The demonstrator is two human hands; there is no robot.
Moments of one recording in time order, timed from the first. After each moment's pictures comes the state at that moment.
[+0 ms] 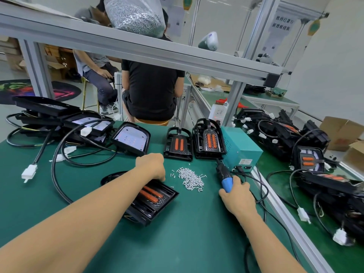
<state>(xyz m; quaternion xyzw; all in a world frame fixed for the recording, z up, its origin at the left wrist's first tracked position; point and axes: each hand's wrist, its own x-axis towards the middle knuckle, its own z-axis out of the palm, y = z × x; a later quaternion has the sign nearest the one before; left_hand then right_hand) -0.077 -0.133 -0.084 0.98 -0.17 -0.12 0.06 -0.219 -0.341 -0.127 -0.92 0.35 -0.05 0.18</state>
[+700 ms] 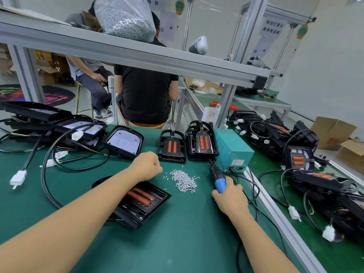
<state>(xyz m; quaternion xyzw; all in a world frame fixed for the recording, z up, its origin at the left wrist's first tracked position) -0.083 -0.122 -0.080 0.93 -0.22 -0.09 0.27 -0.220 -0.344 -0.129 -0.91 0.35 -0.06 0.19</state>
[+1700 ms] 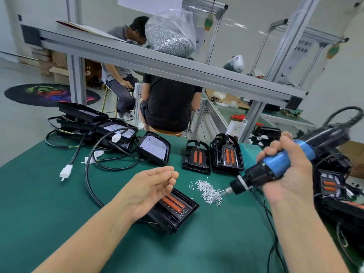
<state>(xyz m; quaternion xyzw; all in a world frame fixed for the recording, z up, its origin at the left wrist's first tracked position) -0.160 -0.036 -0.062 0.42 -0.03 -0.26 0.87 -0.240 -0.258 0.034 -0.37 0.00 -0.32 0.87</state>
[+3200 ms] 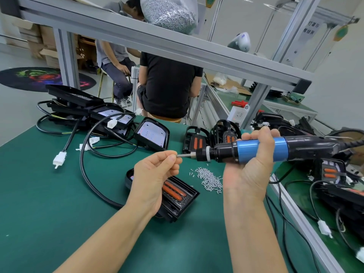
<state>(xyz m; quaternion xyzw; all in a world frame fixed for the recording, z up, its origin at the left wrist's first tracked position) -0.175 -0.067 -0.069 0.45 -0.04 -0.04 0.89 -0.213 -0.190 0.006 -0.29 0.03 -0.44 0.85</state>
